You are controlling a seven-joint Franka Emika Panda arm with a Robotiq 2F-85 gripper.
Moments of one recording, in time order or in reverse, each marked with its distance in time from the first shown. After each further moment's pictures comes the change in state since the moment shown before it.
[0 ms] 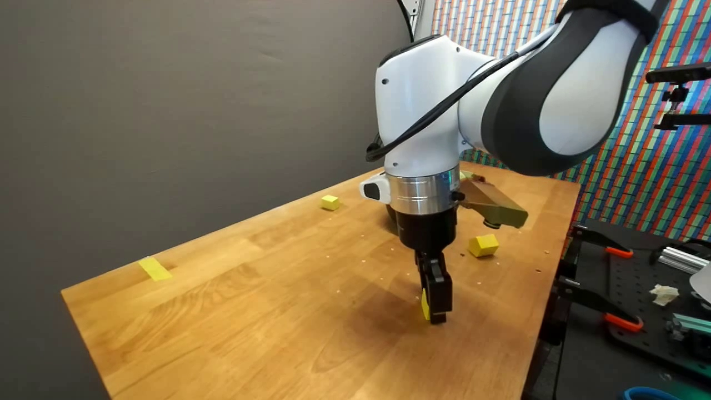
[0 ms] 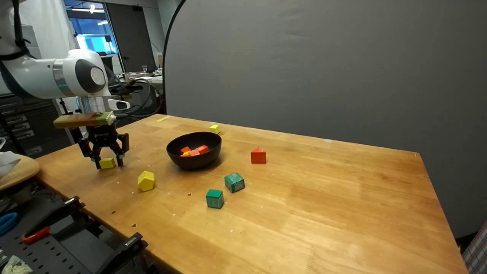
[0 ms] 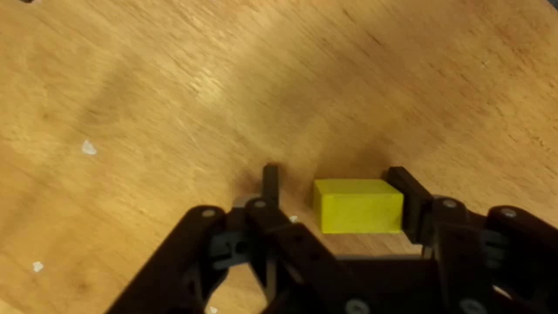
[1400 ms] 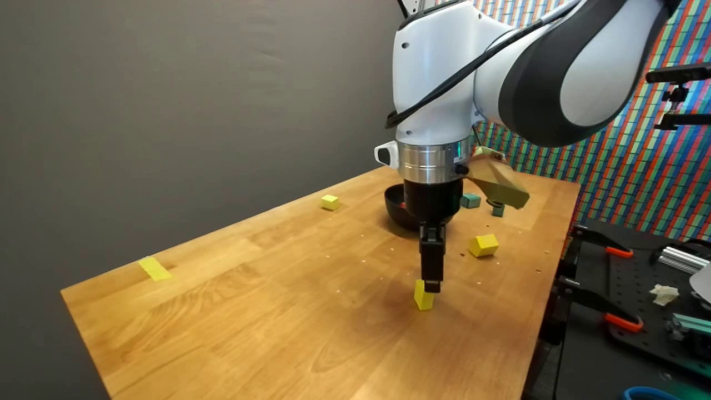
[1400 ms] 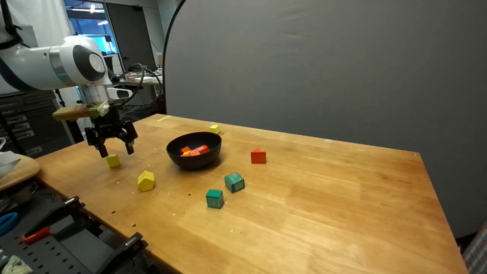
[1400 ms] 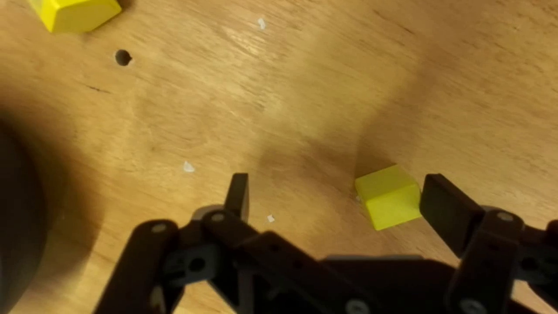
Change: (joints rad) arm 0.028 -0.113 -0.074 -0.069 -0.060 0.015 0.229
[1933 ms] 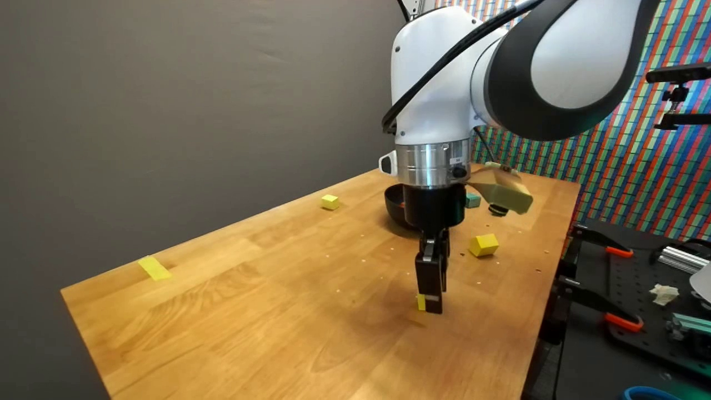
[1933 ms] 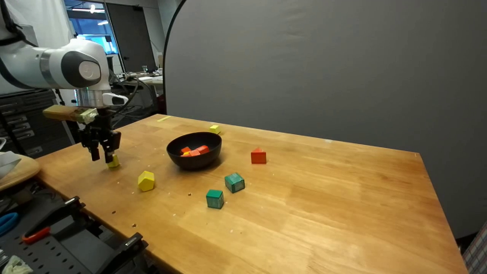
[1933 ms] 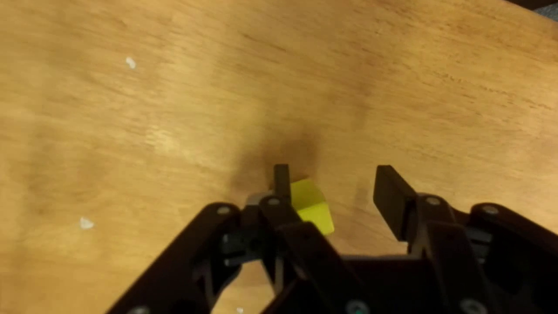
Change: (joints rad) arm -0.067 0.020 0.112 0.000 0.307 0.025 -0.090
